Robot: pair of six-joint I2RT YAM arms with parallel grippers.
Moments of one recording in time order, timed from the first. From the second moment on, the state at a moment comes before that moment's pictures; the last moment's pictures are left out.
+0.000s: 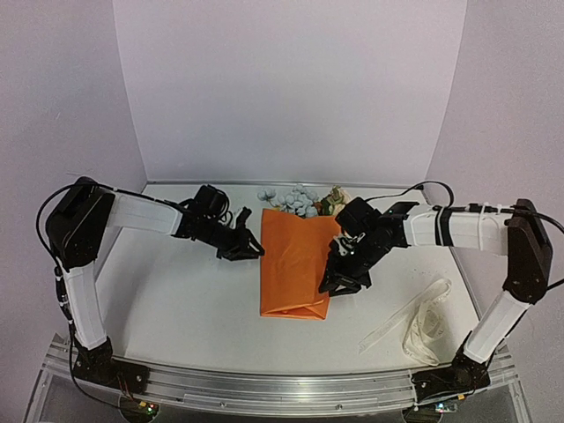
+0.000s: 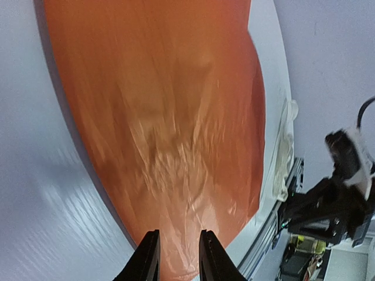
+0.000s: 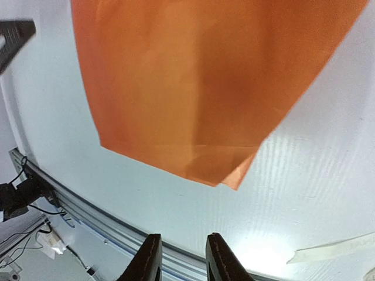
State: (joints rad) left arm -0.60 1.92 1.18 -0.10 0.65 -0.64; right arm 0.77 1.67 1.16 -0.70 -0.37 0.82
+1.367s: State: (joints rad) left arm -0.71 1.81 1.08 -0.08 0.63 -0.62; right arm 0.03 1.38 0.80 -0.93 0.17 0.76
